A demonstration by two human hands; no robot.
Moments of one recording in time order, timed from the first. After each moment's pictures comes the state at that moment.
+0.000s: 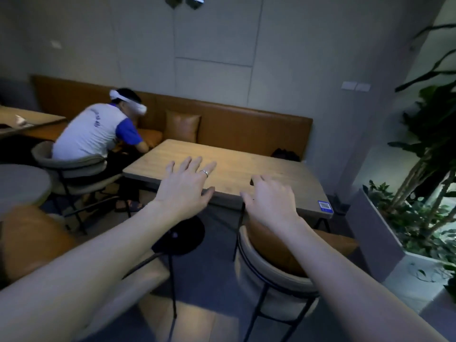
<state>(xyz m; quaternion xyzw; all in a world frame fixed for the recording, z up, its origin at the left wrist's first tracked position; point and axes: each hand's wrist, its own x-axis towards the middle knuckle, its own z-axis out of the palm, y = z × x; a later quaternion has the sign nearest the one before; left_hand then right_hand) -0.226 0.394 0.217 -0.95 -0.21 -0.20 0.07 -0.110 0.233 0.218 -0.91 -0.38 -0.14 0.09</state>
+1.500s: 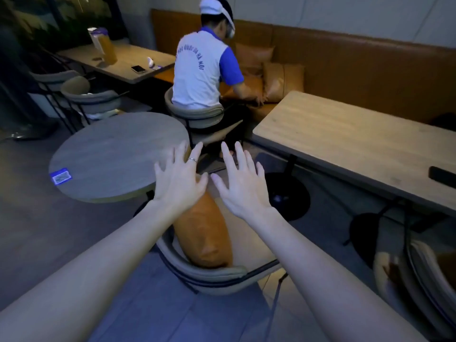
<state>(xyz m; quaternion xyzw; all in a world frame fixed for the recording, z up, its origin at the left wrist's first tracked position) -0.465 0.786 0.122 -0.86 -0.49 -0.13 -0.01 -0.328 0.705 0.098 -0.78 -0.58 -0.02 0.23</state>
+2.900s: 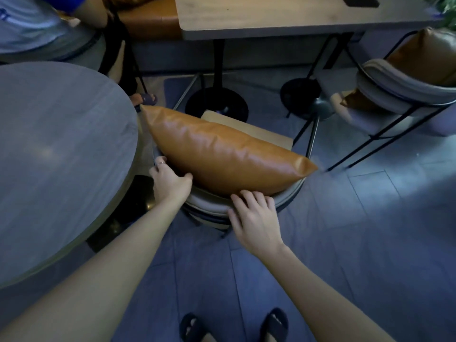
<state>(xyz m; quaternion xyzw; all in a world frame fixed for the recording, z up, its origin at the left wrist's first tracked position) -0.574 0.983 -0.116 -0.80 -0.42 0.00 -0.42 -0.598 0.772 -0.161 -0.94 -0.28 -0.13 0.13</state>
